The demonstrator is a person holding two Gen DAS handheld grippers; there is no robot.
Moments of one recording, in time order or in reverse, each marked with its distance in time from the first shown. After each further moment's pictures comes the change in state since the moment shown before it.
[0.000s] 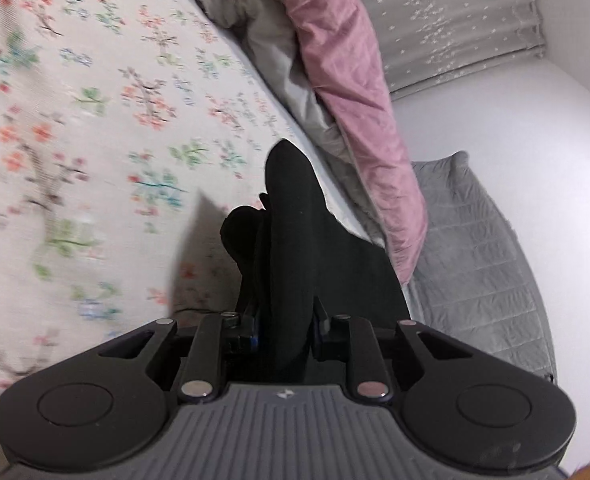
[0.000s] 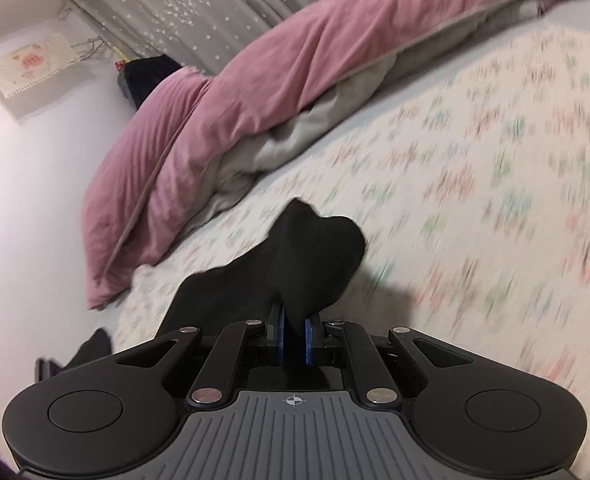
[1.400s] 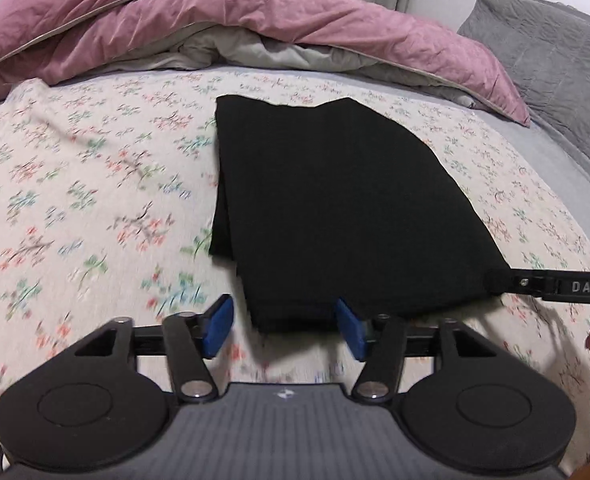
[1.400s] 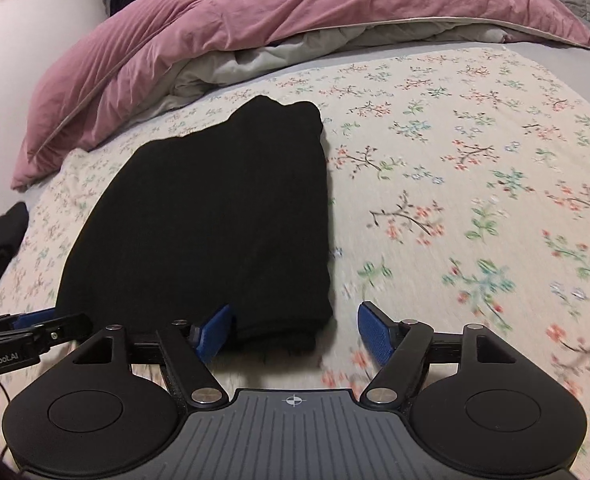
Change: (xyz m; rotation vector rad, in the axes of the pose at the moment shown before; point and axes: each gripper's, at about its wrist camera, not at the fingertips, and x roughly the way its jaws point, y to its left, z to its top) left arm -0.050 -0.091 -0.162 0.656 0.007 0.641; right arm -0.080 0.011 -0.112 -0.265 0.125 -0.302
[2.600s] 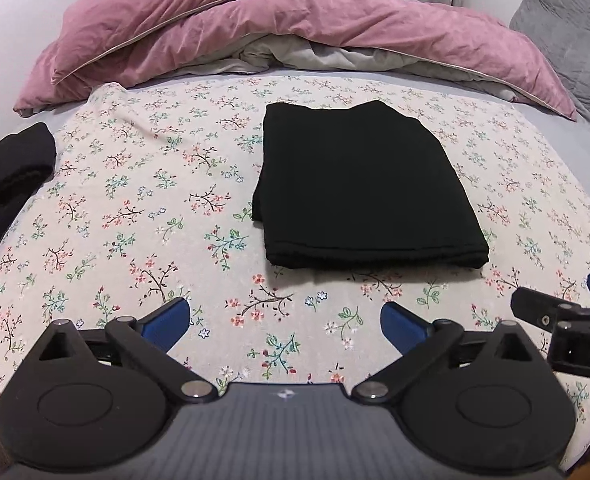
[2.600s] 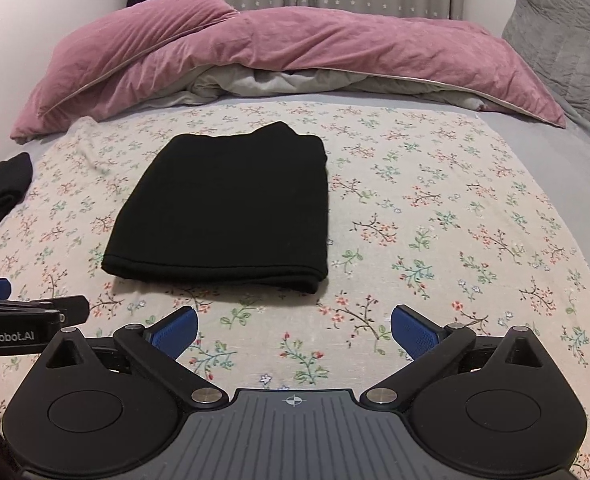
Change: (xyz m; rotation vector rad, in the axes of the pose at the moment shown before) left arm -0.086 -0.057 -0.014 -0.034 0.042 0.231; right arm -0.104 0.063 -0.028 -0.172 -0.044 -0.159
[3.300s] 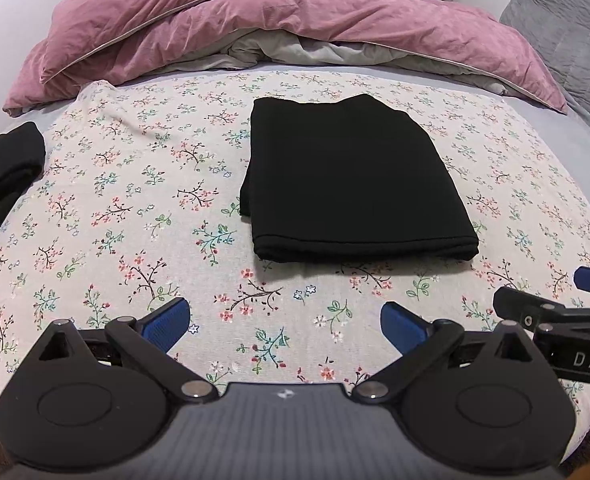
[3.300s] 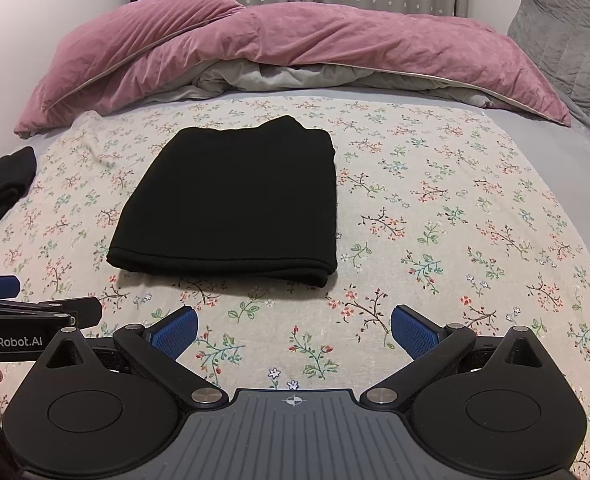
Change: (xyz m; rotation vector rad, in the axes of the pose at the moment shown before) left arm -0.001 -0.001 -0.001 0.012 0.013 -0.030; right arm 0.002 0.004 -0.003 -0.005 0.010 0.006
